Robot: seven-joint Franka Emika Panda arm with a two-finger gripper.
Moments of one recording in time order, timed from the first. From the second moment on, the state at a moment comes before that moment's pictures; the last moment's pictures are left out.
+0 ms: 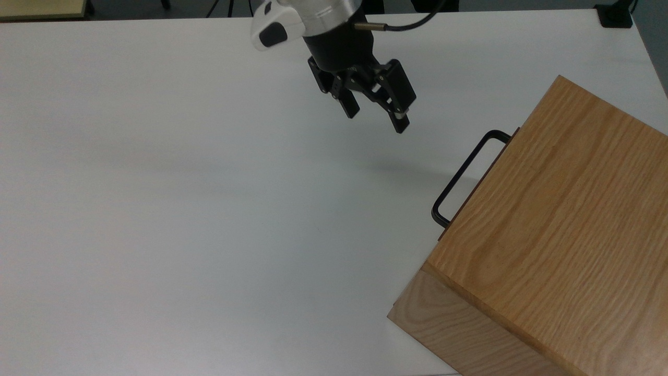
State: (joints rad) arm 0.22 0.24 -0.09 -1.51 0.47 2.08 0.64
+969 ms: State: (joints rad) arm 0.31 0.35 -0.03 -1.51 0.47 2.39 0.64
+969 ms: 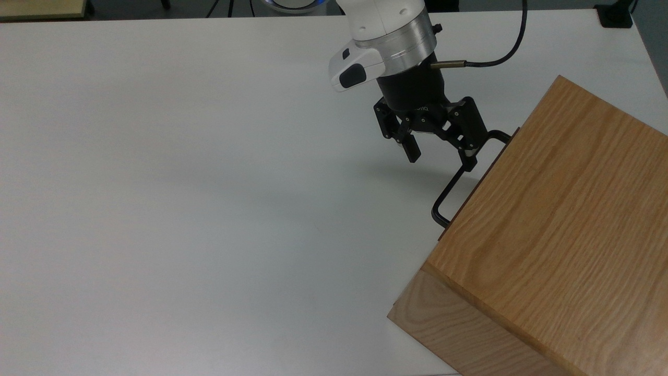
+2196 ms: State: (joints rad) arm 0.30 0.39 0.02 -1.51 0.48 2.58 0.64
